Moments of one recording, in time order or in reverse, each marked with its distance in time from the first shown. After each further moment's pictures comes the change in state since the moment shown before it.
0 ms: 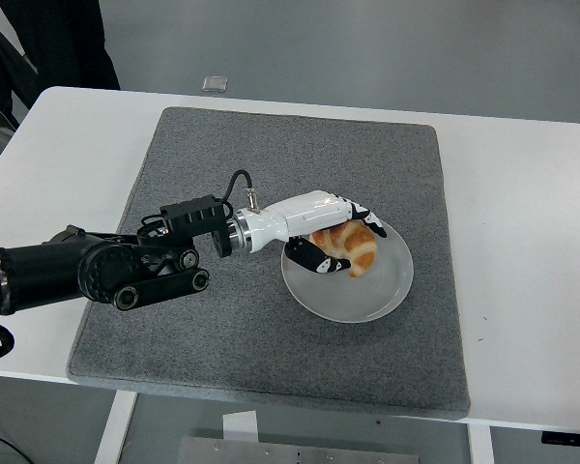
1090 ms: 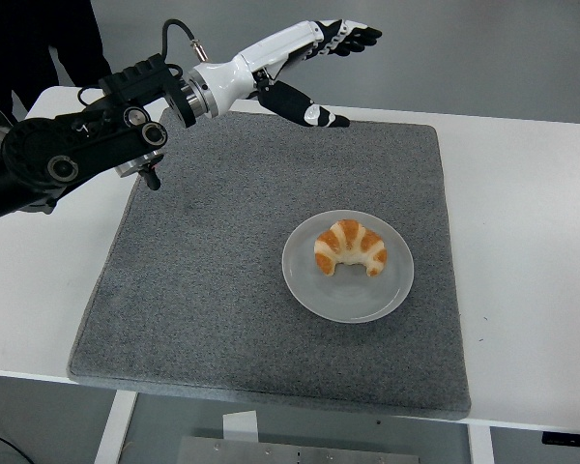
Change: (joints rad) left arm -0.197 0.172 -0.253 -0.037 -0.541 -0.287 0.003; right arm 0.000 0.000 0.000 0.000 0.000 0.000 0.000
